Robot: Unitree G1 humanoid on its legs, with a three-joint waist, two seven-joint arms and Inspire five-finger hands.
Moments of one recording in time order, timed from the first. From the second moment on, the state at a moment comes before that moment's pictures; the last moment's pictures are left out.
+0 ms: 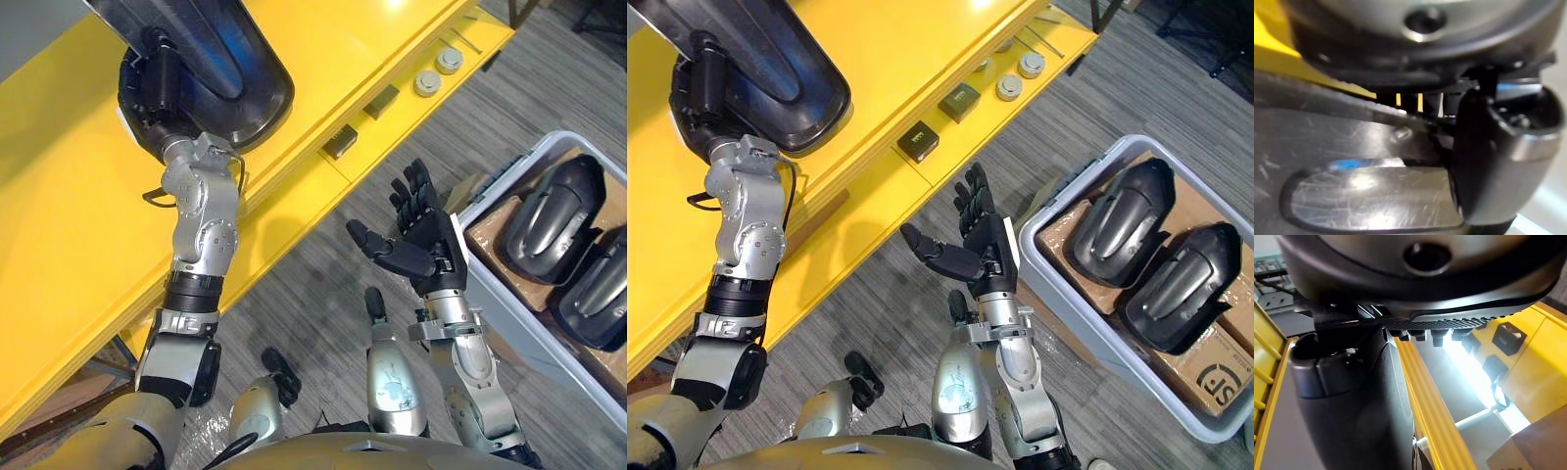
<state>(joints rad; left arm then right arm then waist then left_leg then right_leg) -0.68 0.23 0.01 0.04 -0.70 -0.18 0.81 0.18 -0.20 0.25 -0.29 0.32 -0.26 -0.09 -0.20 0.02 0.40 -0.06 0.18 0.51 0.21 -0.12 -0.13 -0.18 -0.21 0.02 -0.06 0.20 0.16</state>
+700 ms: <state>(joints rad) -0.68 0.33 0.07 0.04 -0.70 -0.03 0.85 0.22 -0.25 0.33 -0.33 0.32 -0.22 -0.10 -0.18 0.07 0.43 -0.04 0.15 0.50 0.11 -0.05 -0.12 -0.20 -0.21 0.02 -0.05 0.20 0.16</state>
